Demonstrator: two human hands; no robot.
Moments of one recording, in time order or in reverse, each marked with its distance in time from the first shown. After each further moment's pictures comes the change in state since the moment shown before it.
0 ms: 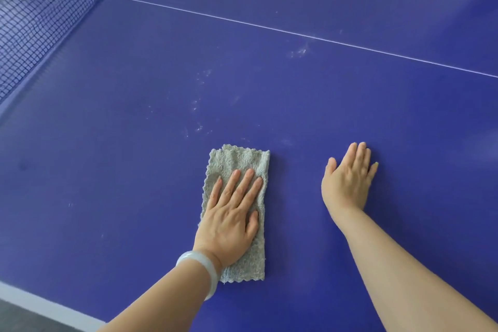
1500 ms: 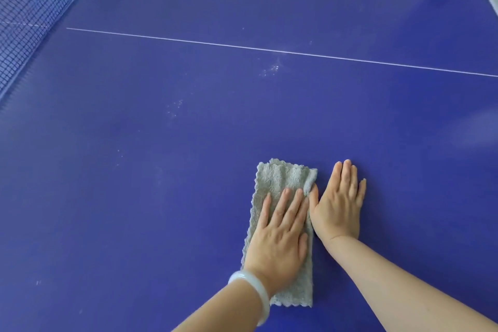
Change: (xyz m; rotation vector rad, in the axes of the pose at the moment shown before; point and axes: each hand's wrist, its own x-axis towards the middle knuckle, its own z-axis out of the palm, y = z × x) left_hand 0.070 0.074 0.014 -0.008 -0.017 0.281; right_hand 0.002 -0.002 0.010 -0.120 0.048 -0.019
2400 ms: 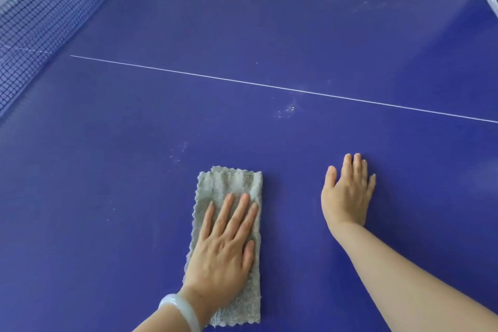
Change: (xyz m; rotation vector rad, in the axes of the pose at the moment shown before) left_hand 0.034 -0.133 -0.043 0.037 0.028 -0.161; right_hand 0.137 -0.056 -0.002 0.194 0.055 0.119
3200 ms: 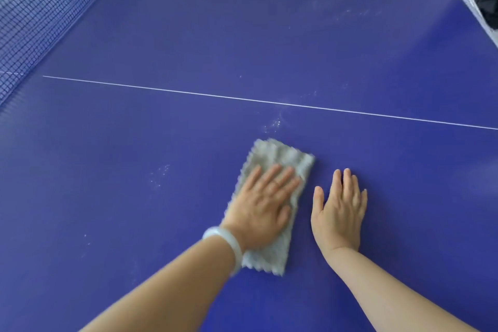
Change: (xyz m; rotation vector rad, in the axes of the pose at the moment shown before) left_hand 0.151 0.026 0.004 0.044 -0.026 0.269; right_hand 0.003 0.004 -0.001 -0.046 0.018 -0.042
